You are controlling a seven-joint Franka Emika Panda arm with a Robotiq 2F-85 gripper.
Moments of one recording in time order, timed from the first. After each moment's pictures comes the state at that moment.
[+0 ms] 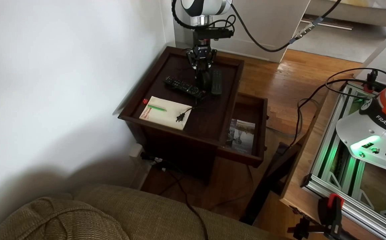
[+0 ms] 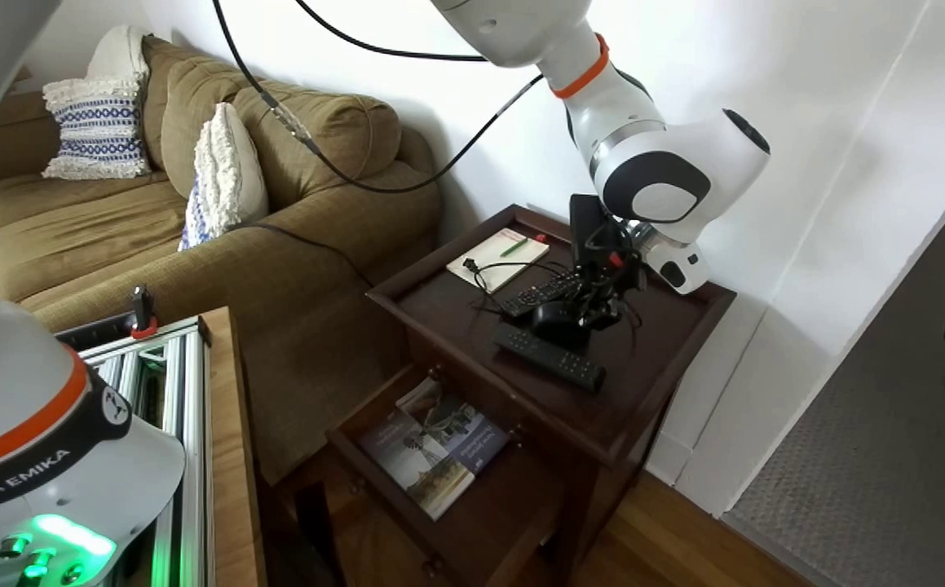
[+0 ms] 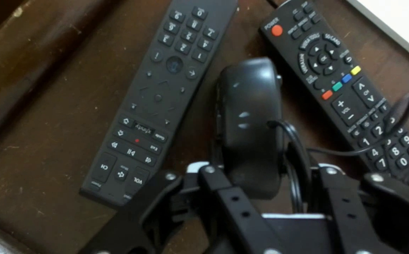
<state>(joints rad) -0.07 0.88 -0.01 -1.55 0.34 2.09 0.24</state>
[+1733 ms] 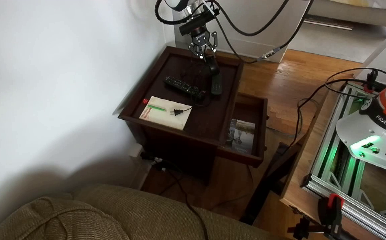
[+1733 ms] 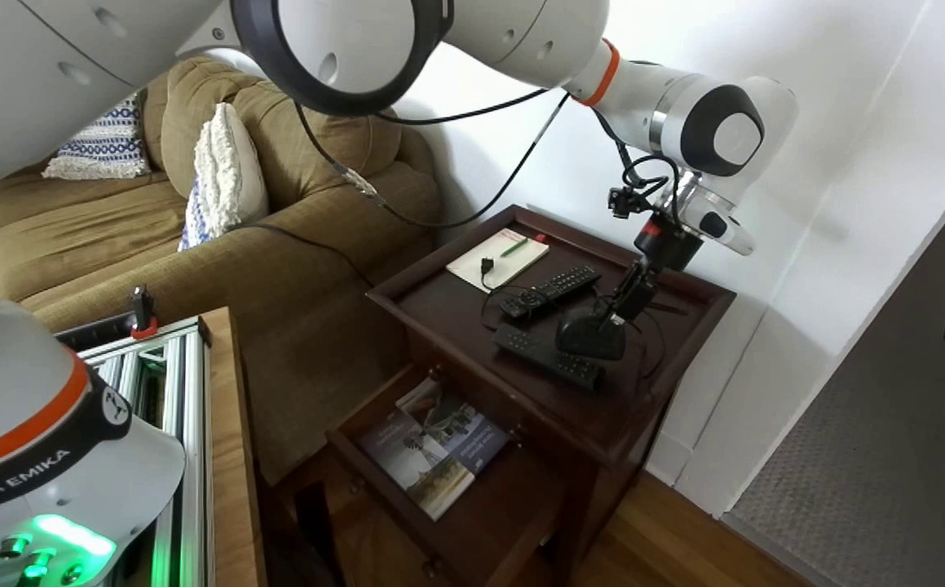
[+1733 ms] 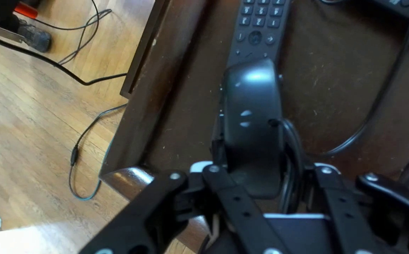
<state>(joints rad) 0.02 1.14 -0.15 -0.96 0.06 1.52 0.75</state>
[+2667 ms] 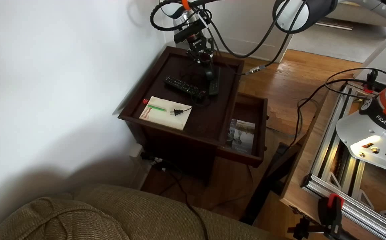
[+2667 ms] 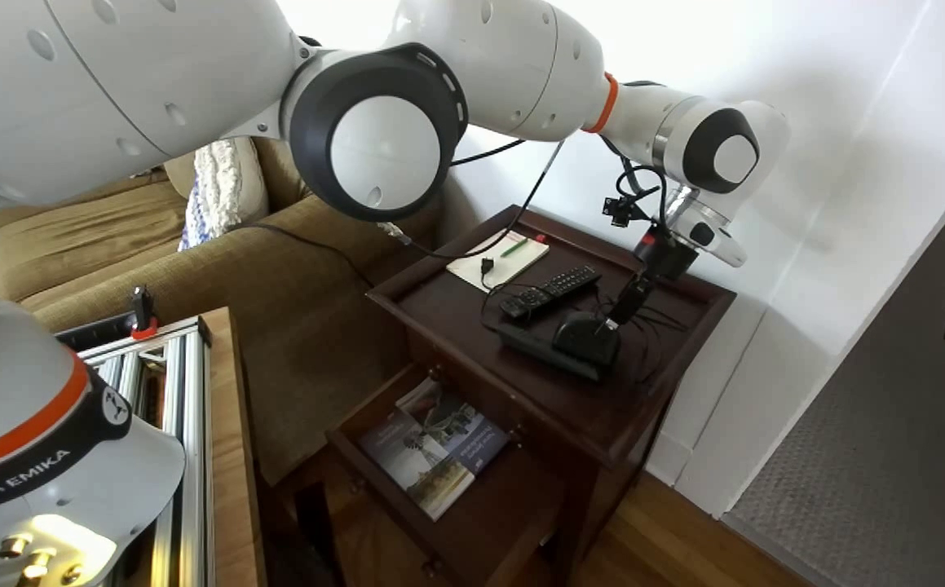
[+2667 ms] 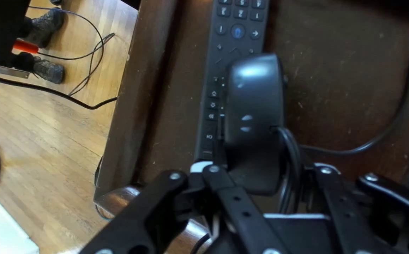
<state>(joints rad) 0.00 1.36 -0.14 -0.63 0.07 1.37 0.92</state>
